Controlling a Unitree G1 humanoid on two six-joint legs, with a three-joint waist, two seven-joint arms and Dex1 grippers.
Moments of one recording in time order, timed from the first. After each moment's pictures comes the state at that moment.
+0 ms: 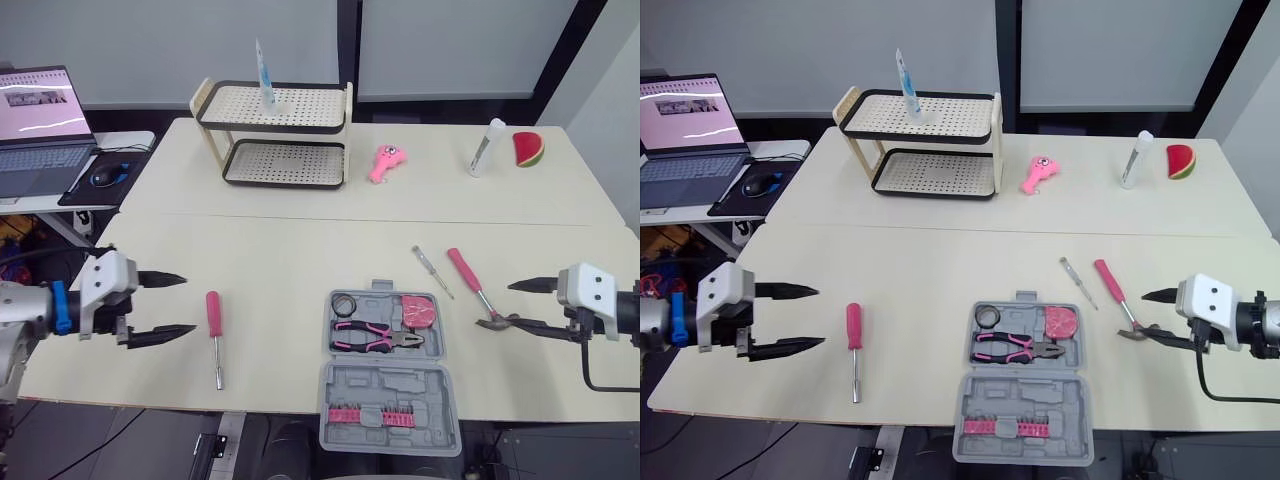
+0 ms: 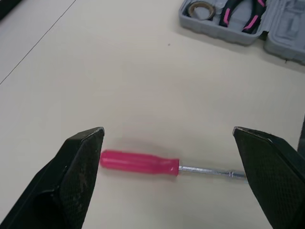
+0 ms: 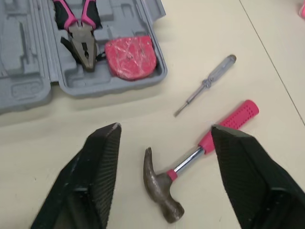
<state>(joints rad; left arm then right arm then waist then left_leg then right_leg) -0.09 1.07 0.25 0.32 -0.36 -0.04 -1.42 0.00 -1.04 -0.24 0.04 0.25 -0.03 1.27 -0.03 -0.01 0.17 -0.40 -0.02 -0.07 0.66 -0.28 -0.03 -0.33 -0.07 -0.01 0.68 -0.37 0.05</state>
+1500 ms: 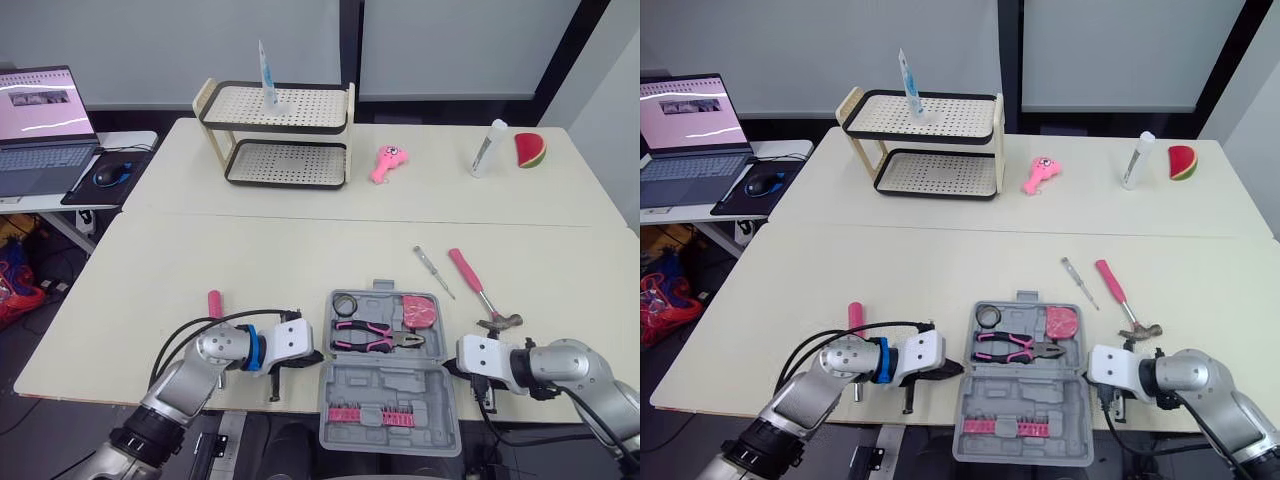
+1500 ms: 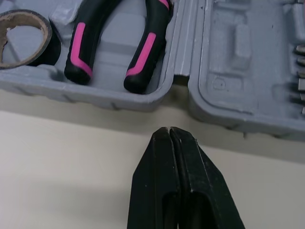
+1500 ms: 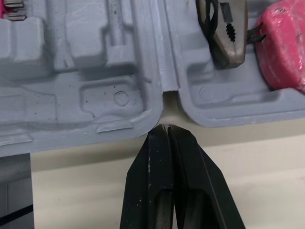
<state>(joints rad) -0.19 0.60 -0.38 -0.04 0.04 0.17 -1.08 0.05 -0.85 0.21 -0.23 -0.09 0.17 1.01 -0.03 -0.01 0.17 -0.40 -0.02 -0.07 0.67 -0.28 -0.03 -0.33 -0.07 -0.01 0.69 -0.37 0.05</state>
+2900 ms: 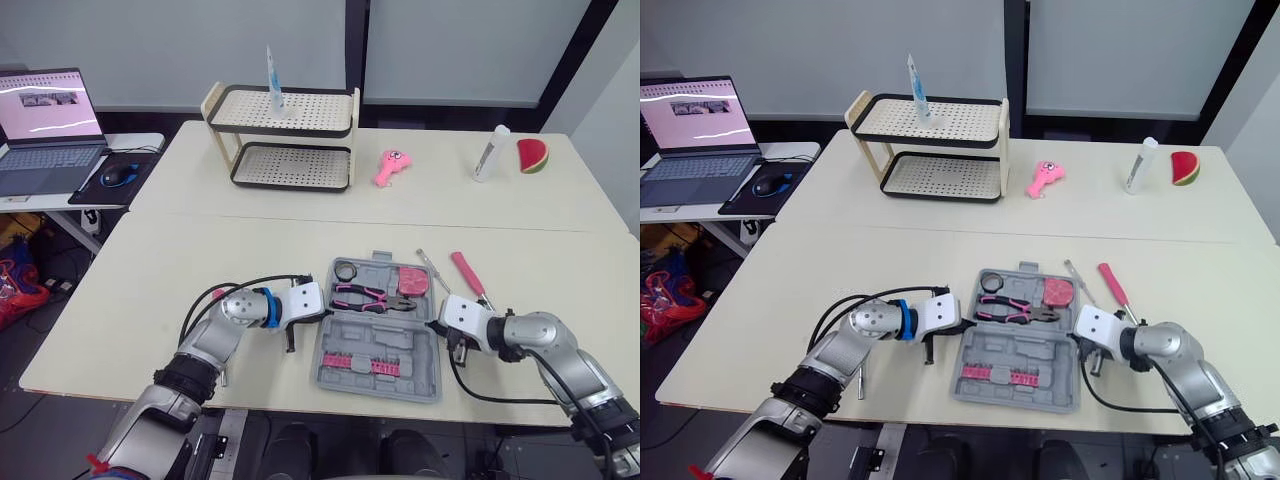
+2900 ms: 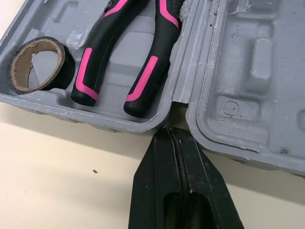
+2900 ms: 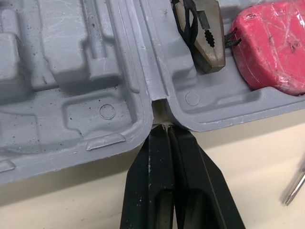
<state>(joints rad) -0.47 0.47 -0.37 0.40 0.14 -0.07 -0.99 -0.17 -0.70 0.22 0.00 -0.12 0.22 0.92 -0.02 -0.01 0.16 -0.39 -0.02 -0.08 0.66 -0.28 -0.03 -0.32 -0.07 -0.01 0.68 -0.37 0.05</state>
